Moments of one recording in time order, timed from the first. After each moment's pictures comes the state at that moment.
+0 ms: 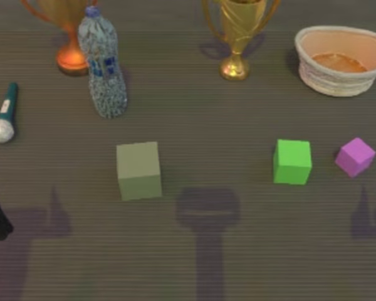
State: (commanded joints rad) left arm 0.00 0.00 0.00 0.00 0.00 0.00; right arm 0.00 0.00 0.00 0.00 0.00 0.00
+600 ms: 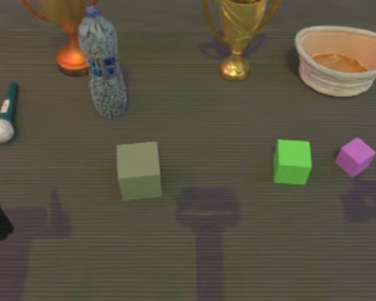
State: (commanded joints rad) left arm 0.00 0.00 0.00 0.00 0.00 0.00; right arm 0.02 0.38 0.34 -0.22 0.00 -0.09
